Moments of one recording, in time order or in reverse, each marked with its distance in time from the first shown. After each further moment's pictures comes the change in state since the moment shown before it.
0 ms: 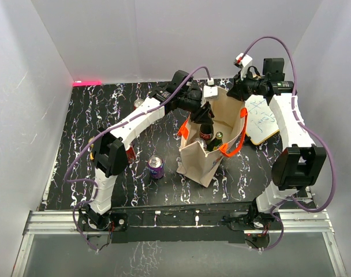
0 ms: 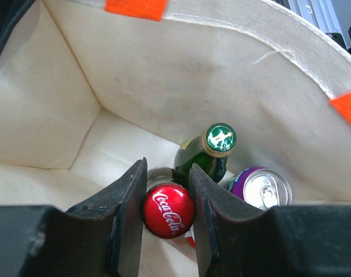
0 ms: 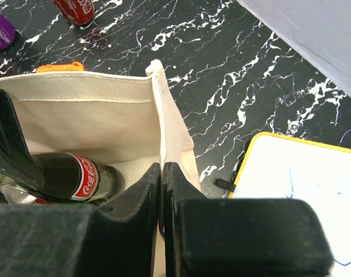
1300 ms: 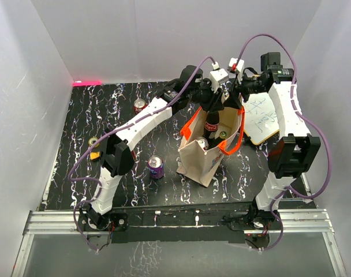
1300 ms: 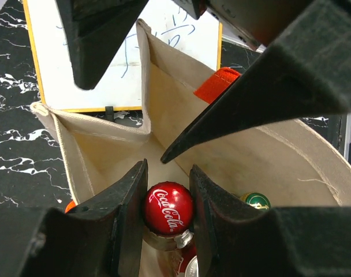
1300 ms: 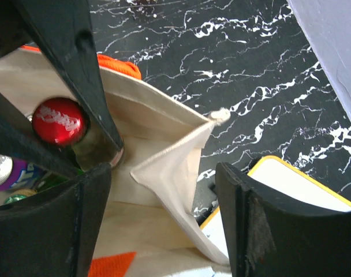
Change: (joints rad) left arm -0.057 0.068 0.162 0.129 -0.375 -0.398; right arm -0.021 0.154 0.251 -0.414 -0.154 -0.456
